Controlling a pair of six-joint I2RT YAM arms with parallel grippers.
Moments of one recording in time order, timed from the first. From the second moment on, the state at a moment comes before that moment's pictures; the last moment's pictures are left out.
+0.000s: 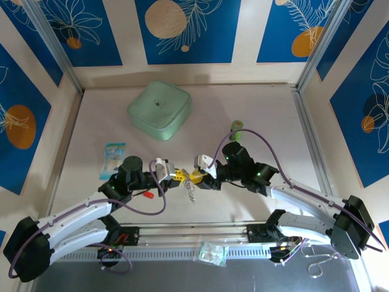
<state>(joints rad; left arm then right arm) -0.74 0.89 0.38 0.26 0.61 0.18 0.83 1.06 0.67 -0.20 -0.53 -0.32</state>
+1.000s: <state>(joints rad) -0.74 0.89 0.31 0.50 0.61 0.05 0.86 1.07 0.59 0.02 -0.42 -0.30</state>
